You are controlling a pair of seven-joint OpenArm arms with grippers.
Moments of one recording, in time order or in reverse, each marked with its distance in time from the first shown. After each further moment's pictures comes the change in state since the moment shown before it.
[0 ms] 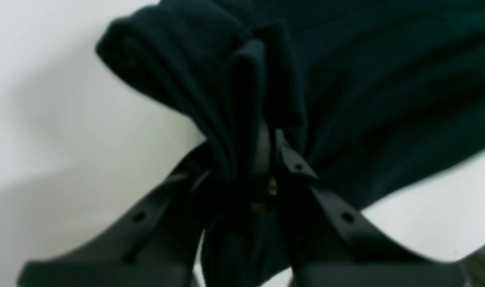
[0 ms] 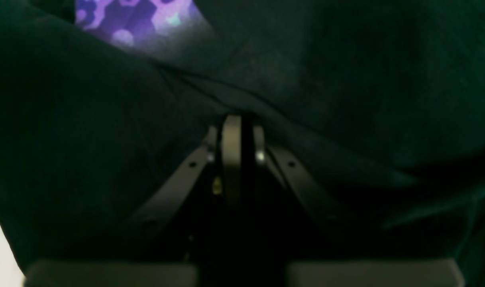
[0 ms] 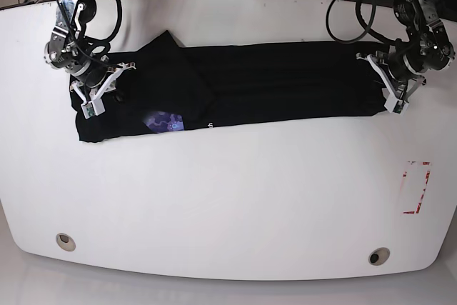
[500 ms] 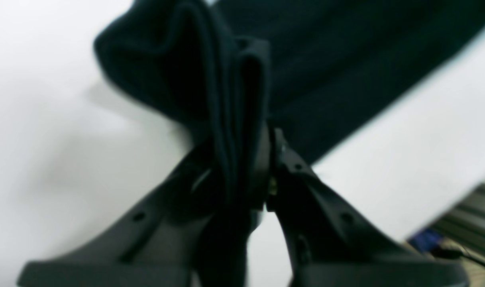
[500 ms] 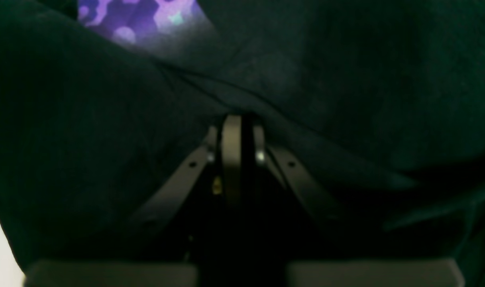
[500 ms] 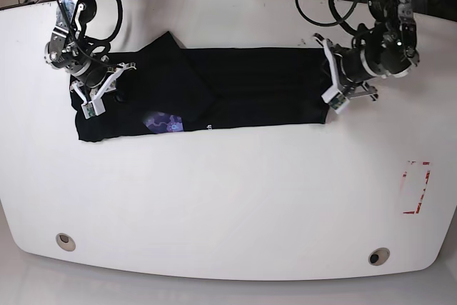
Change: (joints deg) left arm 1.7 -0.8 21.5 9.9 -1.1 -0.3 -0.1; right arm 0.0 0.0 -0.1 0.0 -0.1 0.0 0.1
